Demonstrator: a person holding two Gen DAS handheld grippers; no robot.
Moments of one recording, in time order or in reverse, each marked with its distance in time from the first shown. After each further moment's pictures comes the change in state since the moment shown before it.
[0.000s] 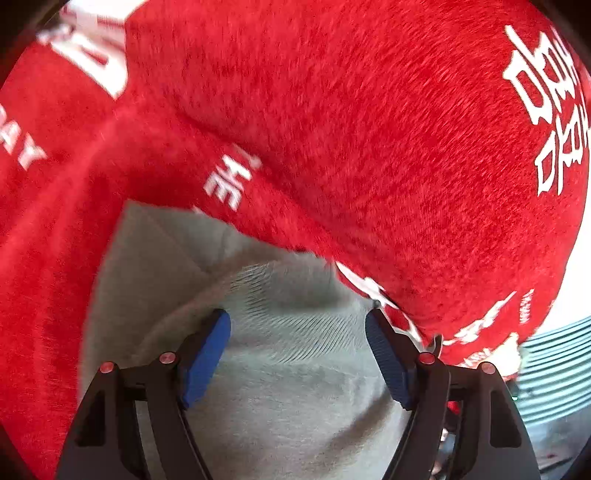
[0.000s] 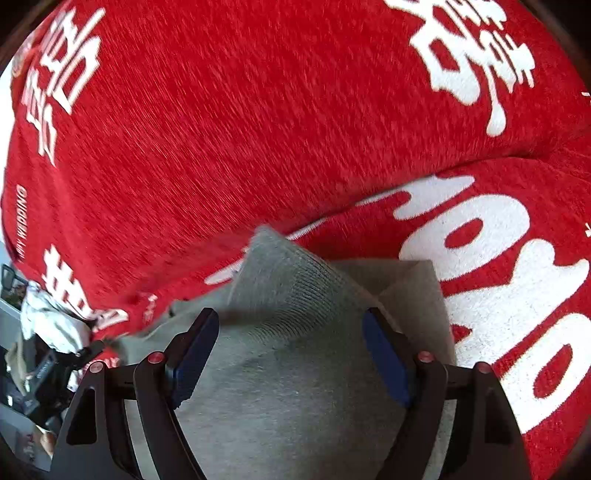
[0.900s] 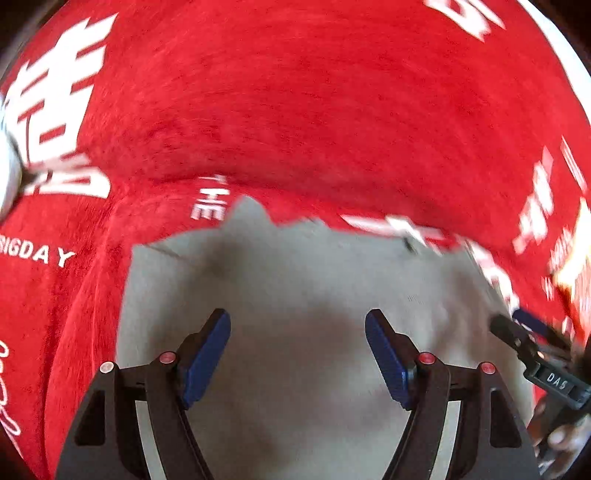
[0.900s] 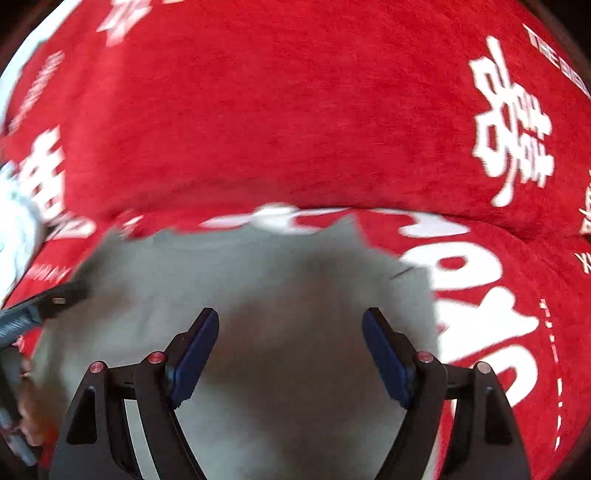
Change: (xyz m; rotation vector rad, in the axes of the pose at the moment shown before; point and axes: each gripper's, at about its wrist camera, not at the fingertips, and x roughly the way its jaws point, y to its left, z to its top) left arm -0.006 -0.062 -0.087 0.526 -0.046 0.295; right arm -0.011 0.067 -0.057 -0.419 0.029 -0.205
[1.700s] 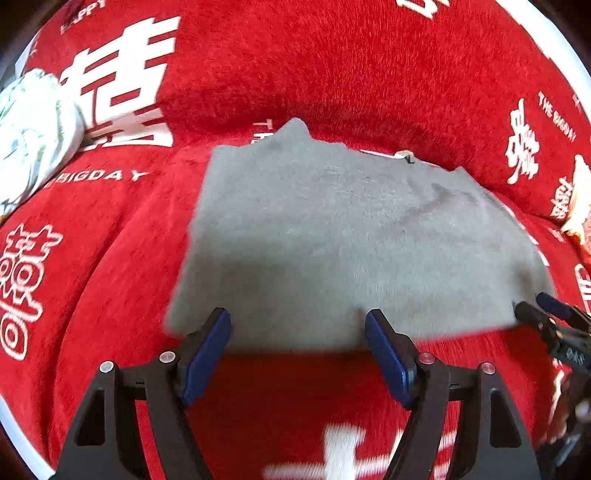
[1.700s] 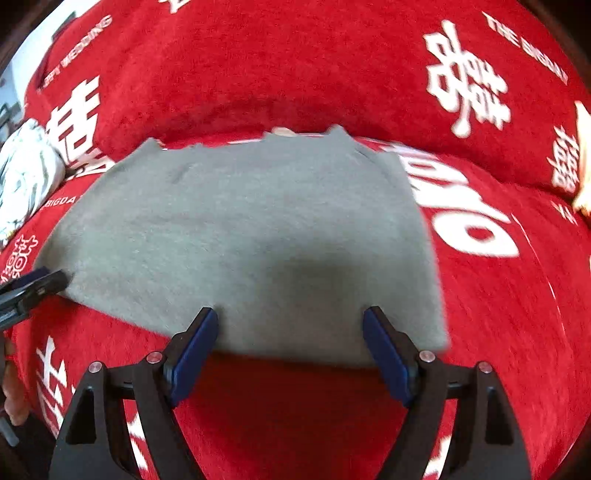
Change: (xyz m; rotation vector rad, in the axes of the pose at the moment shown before) left arm -0.073 0.039 -0.139 -0.013 -0.042 0.084; right arm -0.056 -0.006 -0.129 0.001 0.011 -0.047
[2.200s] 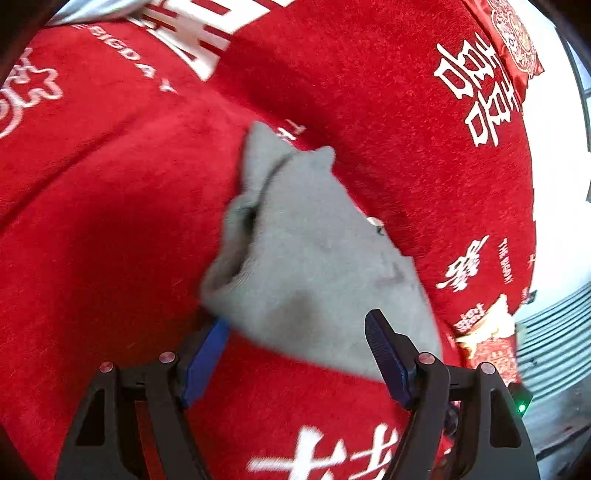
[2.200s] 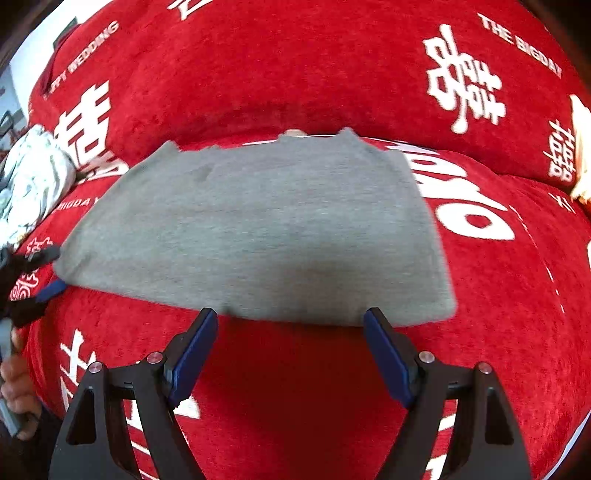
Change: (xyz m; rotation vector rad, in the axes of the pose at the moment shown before) left arm 0.017 0.093 -0.007 -0.505 -0.003 -0.459; right arm -0.016 0.028 -0.008 -0.012 -0.009 0.026
